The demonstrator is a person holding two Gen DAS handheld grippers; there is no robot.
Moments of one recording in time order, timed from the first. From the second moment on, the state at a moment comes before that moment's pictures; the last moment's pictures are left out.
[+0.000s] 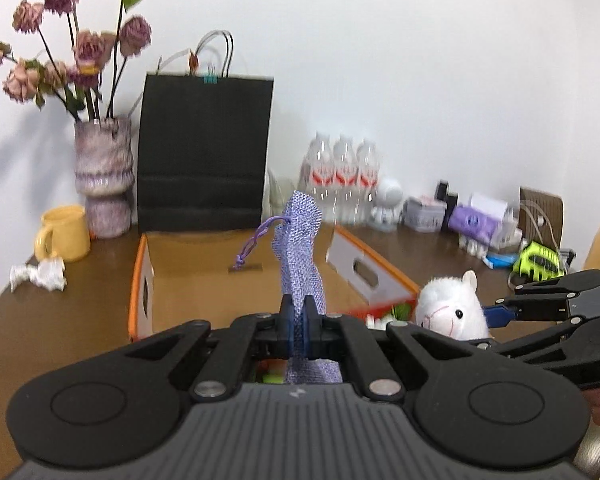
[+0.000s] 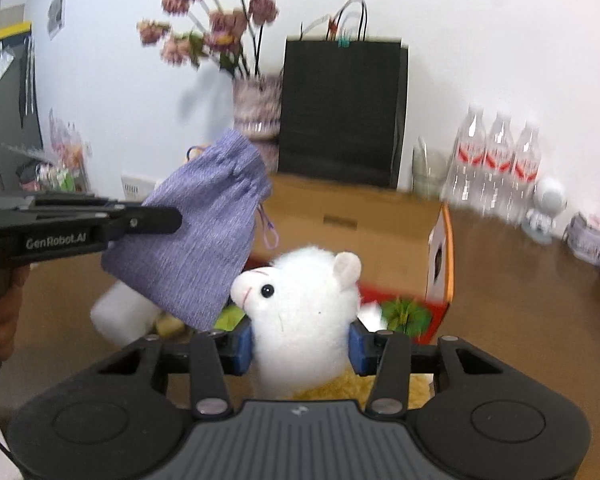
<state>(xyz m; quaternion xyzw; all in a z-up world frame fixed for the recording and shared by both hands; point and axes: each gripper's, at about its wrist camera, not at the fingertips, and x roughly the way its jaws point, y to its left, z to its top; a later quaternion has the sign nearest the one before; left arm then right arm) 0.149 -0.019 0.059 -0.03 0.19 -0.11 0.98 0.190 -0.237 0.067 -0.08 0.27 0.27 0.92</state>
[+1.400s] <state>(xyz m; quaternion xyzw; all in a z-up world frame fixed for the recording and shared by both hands) 0.325 0.010 0.037 0.01 0.34 -0.01 0.94 0.403 -0.158 0.044 -0.03 0.39 0.19 0.90</state>
